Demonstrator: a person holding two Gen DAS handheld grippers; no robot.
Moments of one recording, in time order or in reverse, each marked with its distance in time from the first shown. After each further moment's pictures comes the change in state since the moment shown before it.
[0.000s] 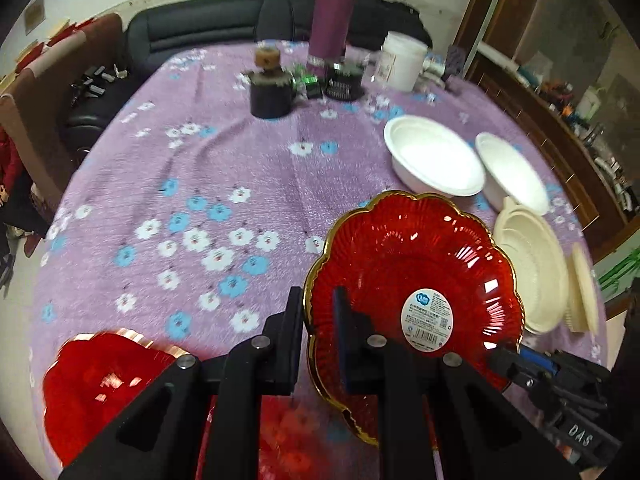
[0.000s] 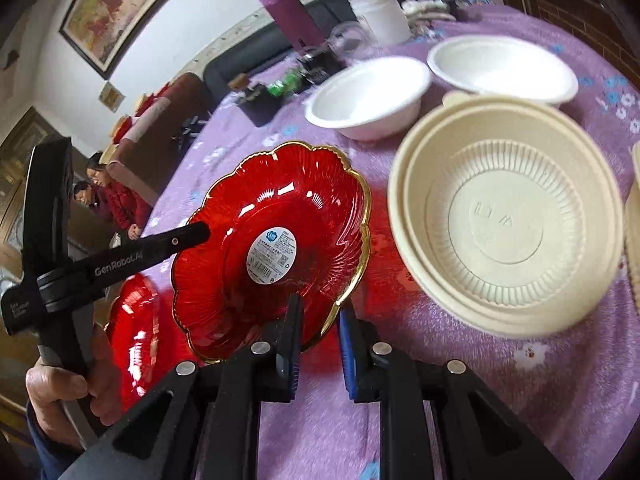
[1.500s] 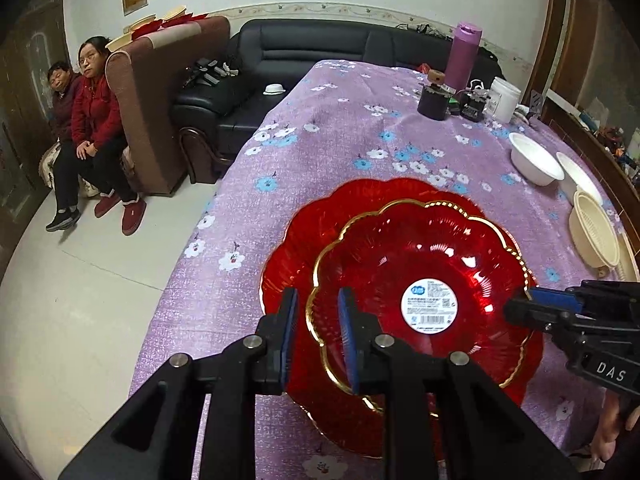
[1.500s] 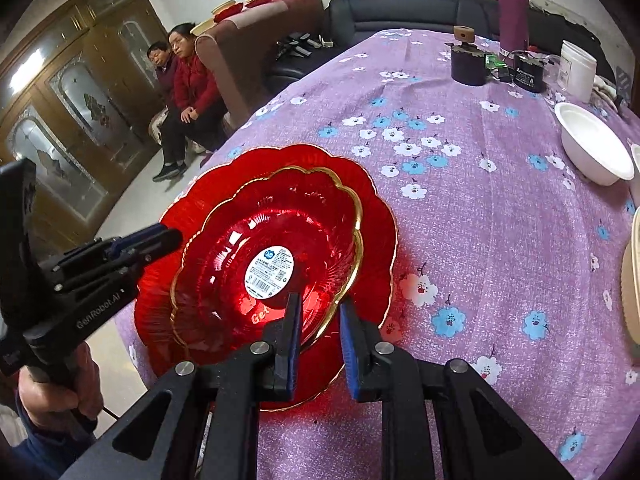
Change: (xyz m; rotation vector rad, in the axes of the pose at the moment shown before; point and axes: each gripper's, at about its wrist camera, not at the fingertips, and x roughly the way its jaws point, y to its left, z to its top) left arm -0.091 0.150 -0.138 -0.149 -0.136 0.231; right arm 0.072 0.181 -0.068 -0.462 0.194 0.022
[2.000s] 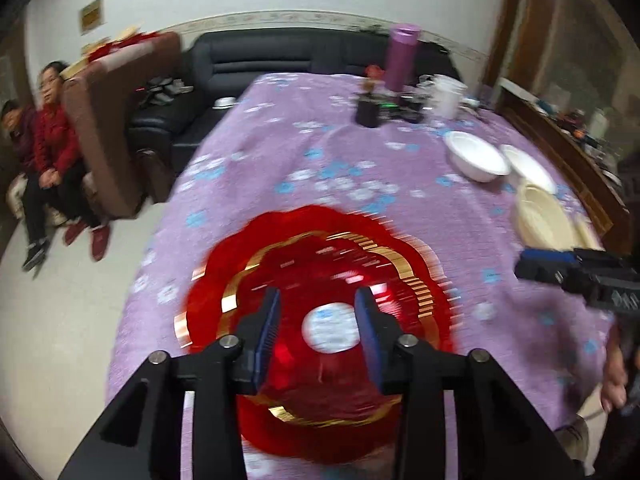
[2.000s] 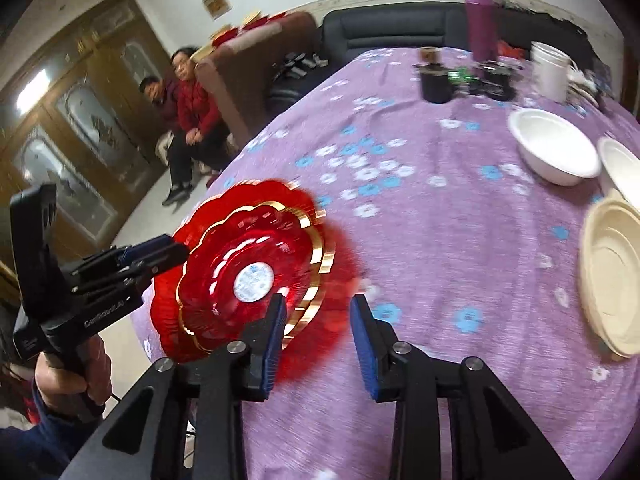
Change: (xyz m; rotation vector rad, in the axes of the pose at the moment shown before) left arm -0.022 -0.059 0.026 0.108 0.001 -0.157; right arm -0.072 -0.068 -0.006 0.103 -0.092 0.043
